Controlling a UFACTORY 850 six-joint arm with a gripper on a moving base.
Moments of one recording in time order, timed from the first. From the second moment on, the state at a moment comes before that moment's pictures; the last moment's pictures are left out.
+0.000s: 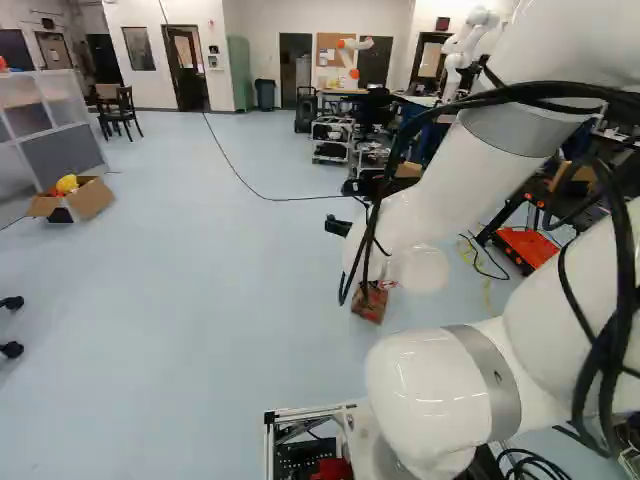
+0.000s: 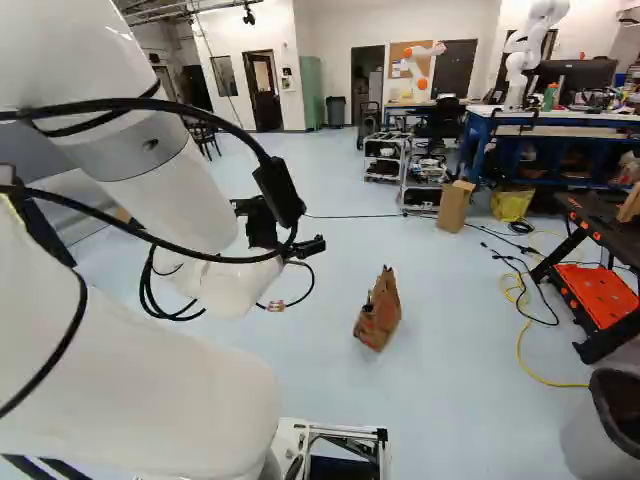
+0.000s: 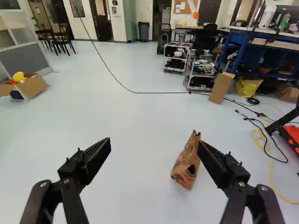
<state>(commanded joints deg) 0.0 16.0 -5.0 0.0 50.0 0.0</state>
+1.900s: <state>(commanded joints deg) 0.0 3.4 -16.5 0.0 48.1 0.0</state>
